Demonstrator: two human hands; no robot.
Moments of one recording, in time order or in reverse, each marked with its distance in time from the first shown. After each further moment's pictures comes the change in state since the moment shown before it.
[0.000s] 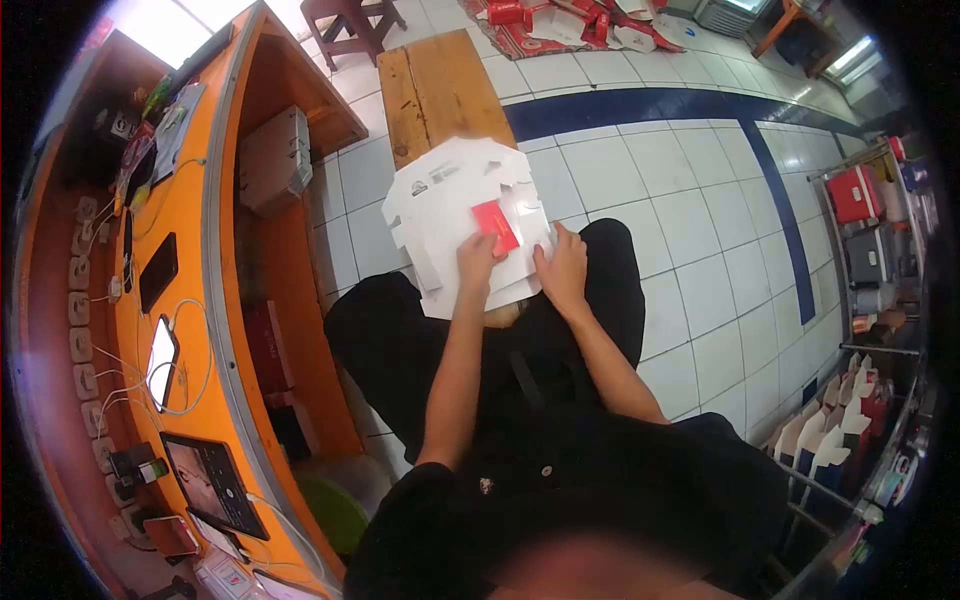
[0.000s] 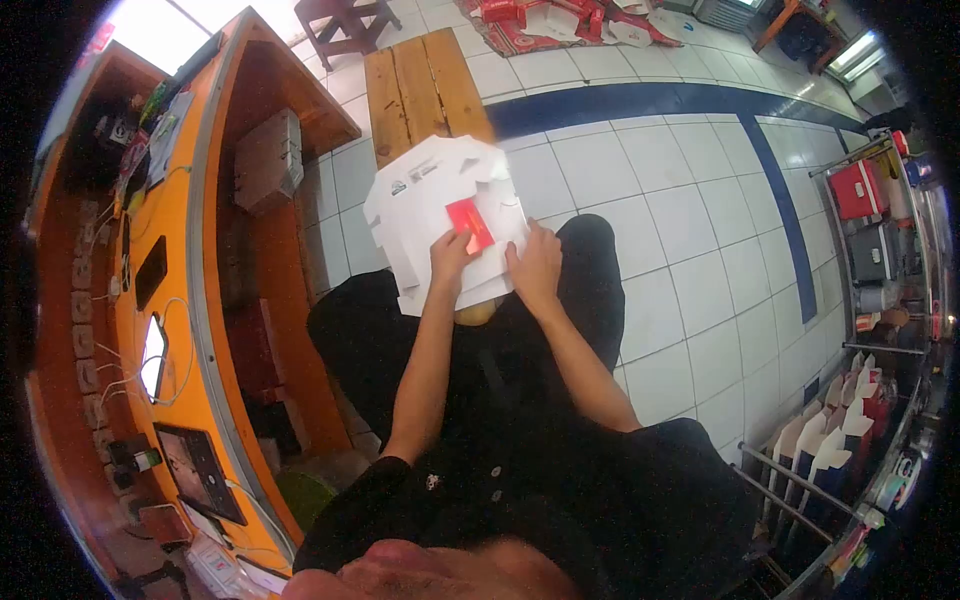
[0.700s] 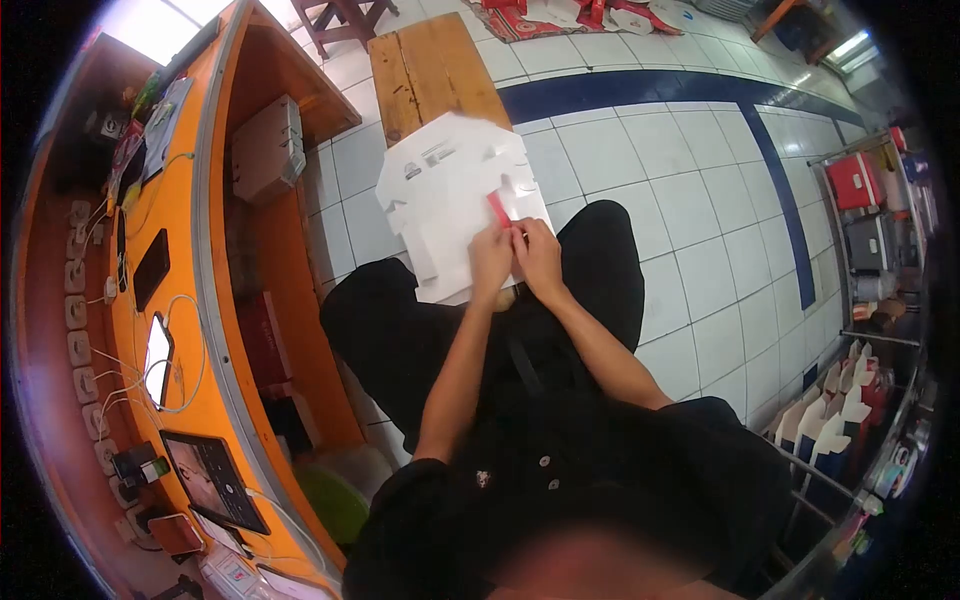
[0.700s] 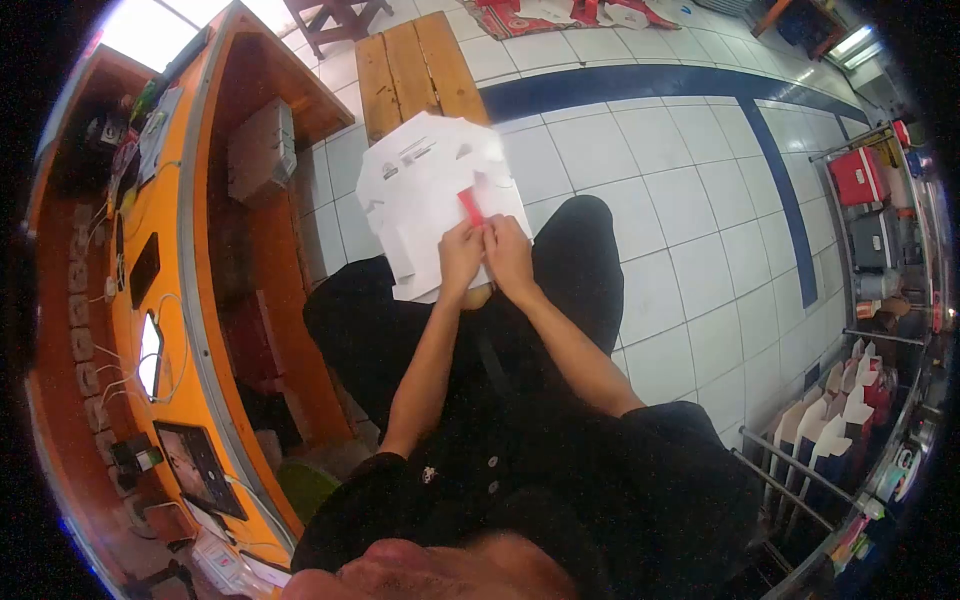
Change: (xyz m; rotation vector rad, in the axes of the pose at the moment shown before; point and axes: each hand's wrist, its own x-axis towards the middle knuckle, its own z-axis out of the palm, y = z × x) left_hand -0.037 0.008 0.016 0.680 -0.046 0.320; right_hand -0.007 -0.017 0.021 0.290 -0.052 -0.040
